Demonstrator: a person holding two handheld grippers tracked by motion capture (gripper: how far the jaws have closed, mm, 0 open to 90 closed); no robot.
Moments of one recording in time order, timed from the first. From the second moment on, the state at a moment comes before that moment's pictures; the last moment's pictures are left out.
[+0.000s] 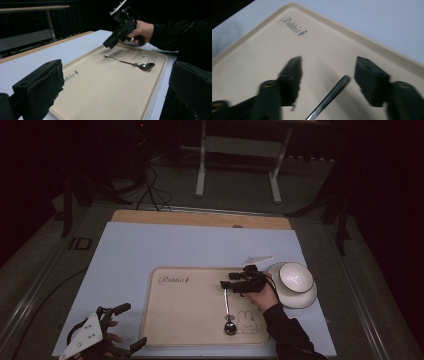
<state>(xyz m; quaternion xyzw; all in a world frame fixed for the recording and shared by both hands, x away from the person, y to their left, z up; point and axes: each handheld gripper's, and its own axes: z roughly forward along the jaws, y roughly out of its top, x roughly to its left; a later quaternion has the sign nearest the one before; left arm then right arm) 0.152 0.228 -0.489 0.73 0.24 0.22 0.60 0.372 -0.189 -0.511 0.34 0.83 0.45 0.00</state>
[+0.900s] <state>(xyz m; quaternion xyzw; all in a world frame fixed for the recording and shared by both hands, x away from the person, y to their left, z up) 0.152 0.228 -0.489 0.73 0.24 0.22 0.61 0.320 -0.212 -0.467 0.34 0.81 0.47 0.08</state>
